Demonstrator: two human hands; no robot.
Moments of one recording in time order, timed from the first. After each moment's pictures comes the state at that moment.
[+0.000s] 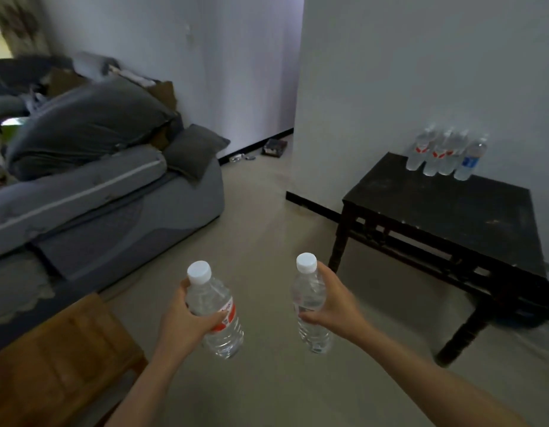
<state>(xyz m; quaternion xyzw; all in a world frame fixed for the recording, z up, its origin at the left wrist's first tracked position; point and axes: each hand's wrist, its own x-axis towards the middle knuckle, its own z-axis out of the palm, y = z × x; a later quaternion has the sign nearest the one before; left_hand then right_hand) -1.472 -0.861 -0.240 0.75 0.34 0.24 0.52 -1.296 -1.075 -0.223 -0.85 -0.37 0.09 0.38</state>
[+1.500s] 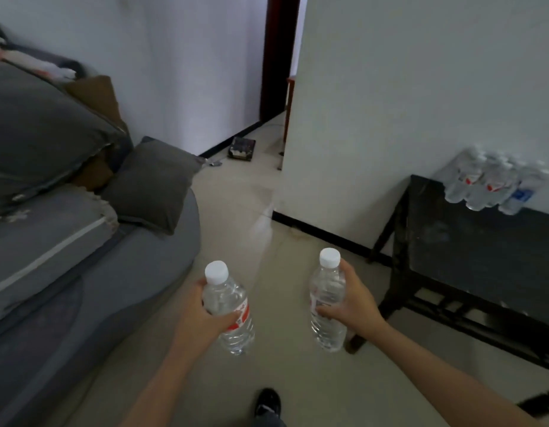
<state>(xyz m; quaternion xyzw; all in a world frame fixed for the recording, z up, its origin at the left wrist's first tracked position) -1.117 -0.410 -0.247 0.75 0.25 0.17 0.59 -0.982 -0.652 -0.233 -0.90 -0.20 0.06 0.38</state>
